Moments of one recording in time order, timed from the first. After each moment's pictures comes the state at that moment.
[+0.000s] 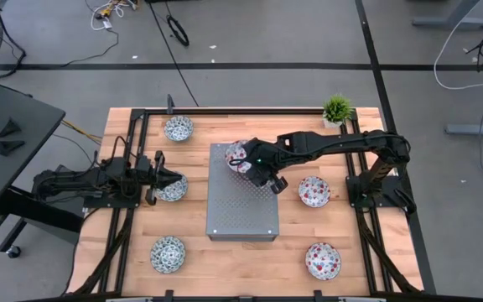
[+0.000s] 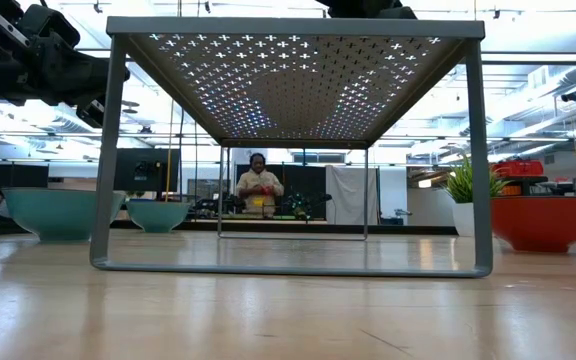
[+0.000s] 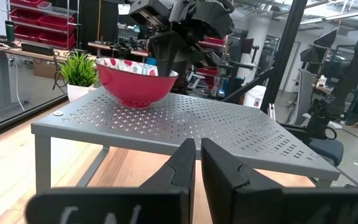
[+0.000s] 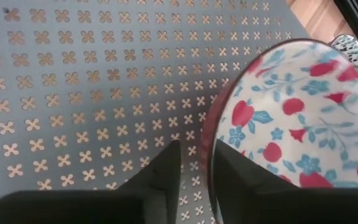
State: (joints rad) left arm 0.03 0.01 0.01 0.08 0.02 -0.20; right arm 0.01 1.73 1.59 -0.92 0.08 -0.74
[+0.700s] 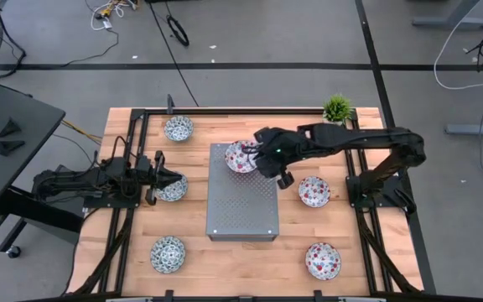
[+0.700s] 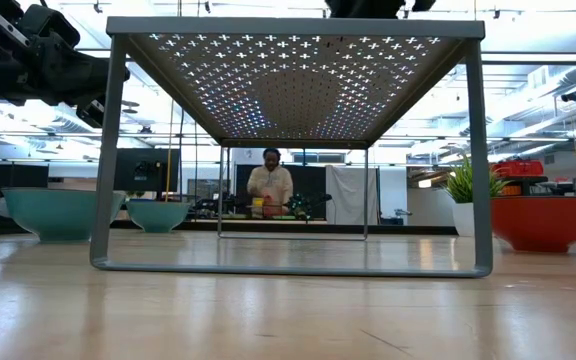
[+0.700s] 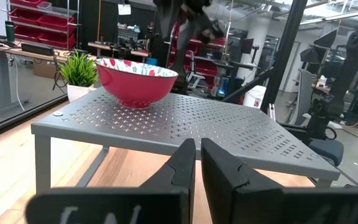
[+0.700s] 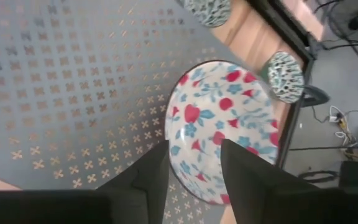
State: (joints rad) left arm 0.03 0.01 0.01 0.08 0.02 -0.20; right arm 0.01 1.57 1.59 -0.90 0.09 -0.66
